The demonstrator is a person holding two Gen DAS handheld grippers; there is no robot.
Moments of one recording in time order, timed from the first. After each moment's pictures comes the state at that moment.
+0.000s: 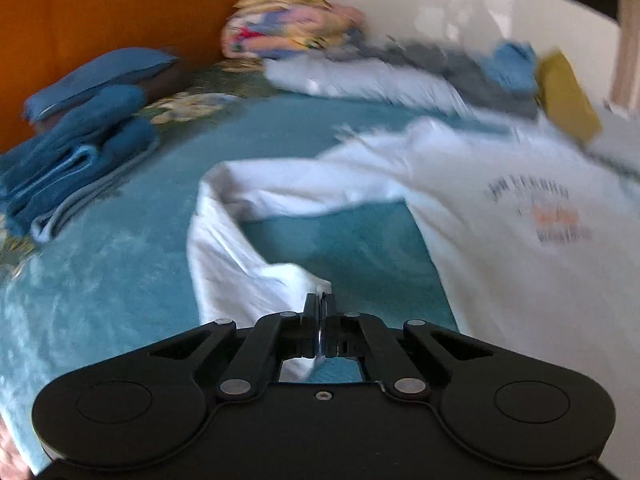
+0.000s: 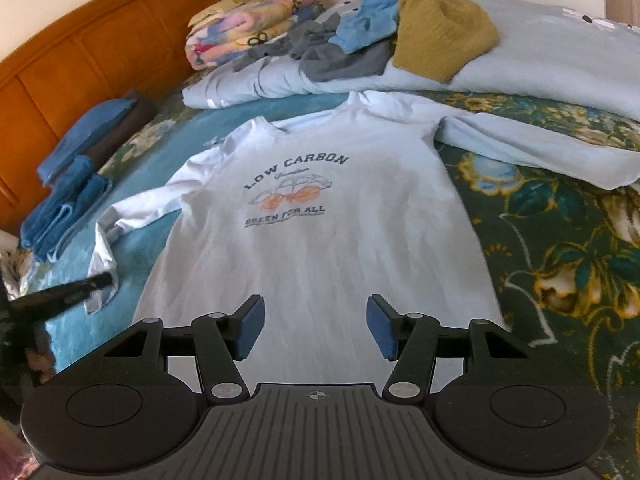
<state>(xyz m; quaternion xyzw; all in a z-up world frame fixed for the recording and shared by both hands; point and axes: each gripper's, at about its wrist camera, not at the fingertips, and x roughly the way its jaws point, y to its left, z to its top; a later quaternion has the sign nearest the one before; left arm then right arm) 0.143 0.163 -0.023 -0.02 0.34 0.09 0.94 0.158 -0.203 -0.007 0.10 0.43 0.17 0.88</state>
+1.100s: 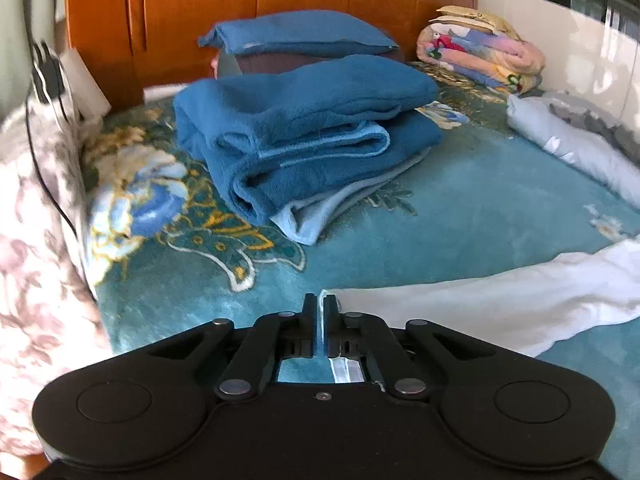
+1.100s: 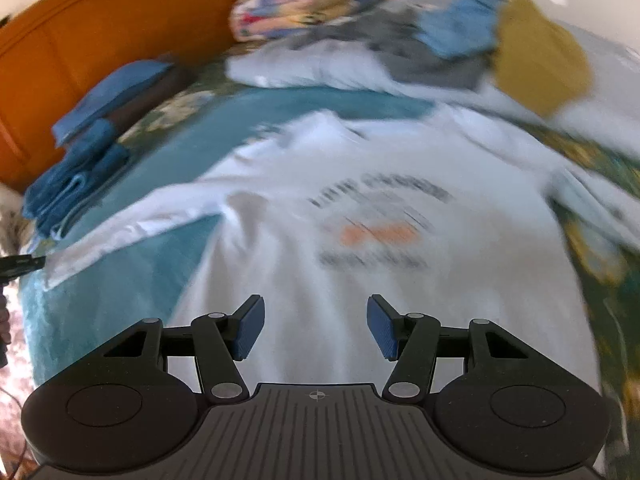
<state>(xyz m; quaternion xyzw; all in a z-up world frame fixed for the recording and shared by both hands) 0.126 0.389 -0.022 -0.13 0.34 0.25 0.90 0.222 -0.099 -0.002 0.02 0.43 0.23 0.87</state>
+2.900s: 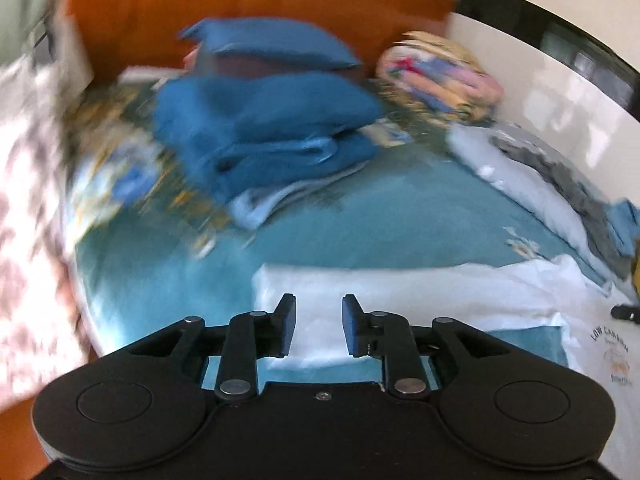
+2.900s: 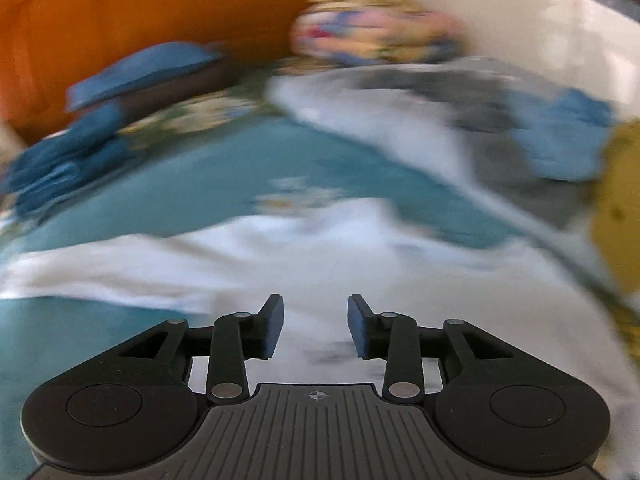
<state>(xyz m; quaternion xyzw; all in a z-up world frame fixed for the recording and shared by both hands) 0.113 0.353 0.017 -0.17 0.31 0.16 0.92 0.345 -0.061 0.000 -0.09 0.37 0.26 0.89</state>
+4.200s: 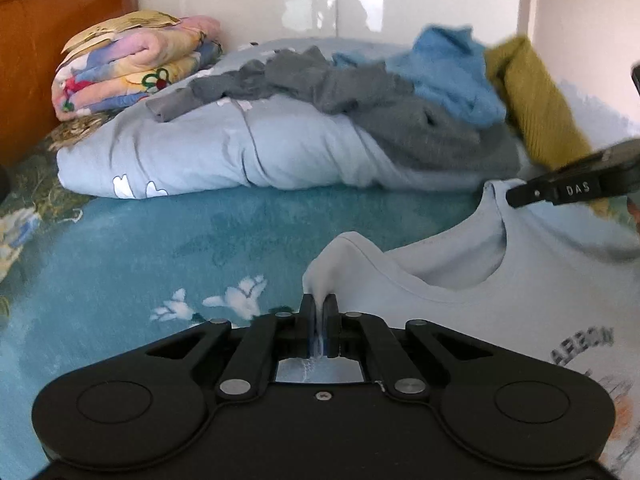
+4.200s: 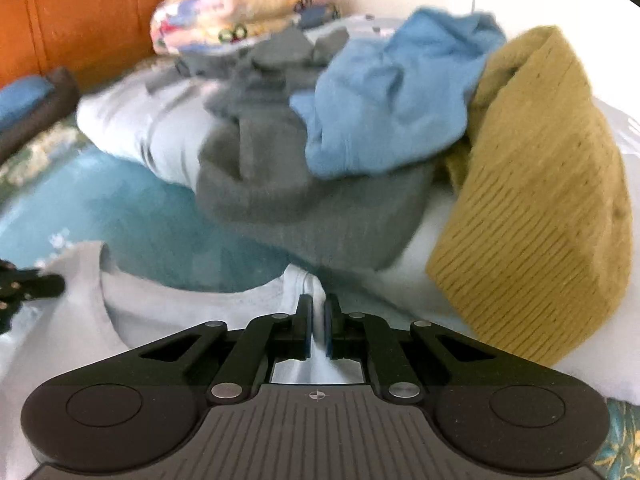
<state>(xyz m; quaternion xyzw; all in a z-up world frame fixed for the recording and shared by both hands) 0.449 0.097 -0.042 0.08 0.35 -0.12 0.93 0.516 -0.142 -0.043 -0.06 0.41 0.15 0.90</state>
